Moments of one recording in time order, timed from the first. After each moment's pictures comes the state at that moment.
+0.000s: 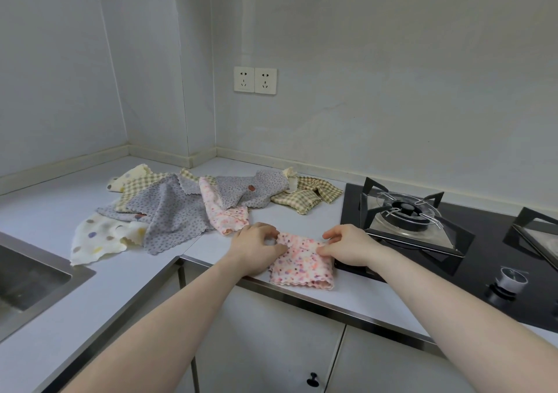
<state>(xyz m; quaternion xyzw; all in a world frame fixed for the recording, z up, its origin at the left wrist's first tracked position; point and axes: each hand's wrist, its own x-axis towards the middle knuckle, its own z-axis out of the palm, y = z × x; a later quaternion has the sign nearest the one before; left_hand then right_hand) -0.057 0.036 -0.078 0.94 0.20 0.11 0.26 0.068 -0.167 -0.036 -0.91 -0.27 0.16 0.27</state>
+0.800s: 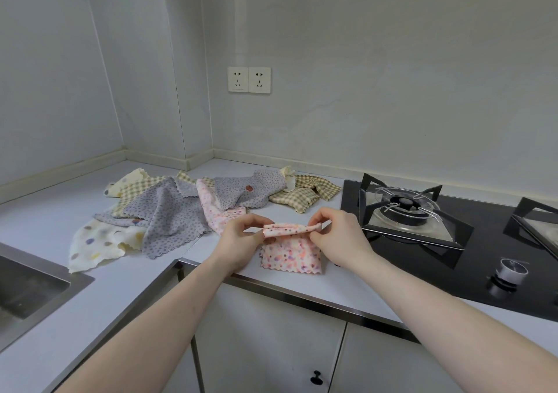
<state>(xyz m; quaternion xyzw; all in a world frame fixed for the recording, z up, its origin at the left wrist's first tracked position) -0.076 0.044 -0.073 0.77 0.16 0.26 0.55 0.037 -0.157 -0.036 -0.85 -0.35 -0.05 0.39</state>
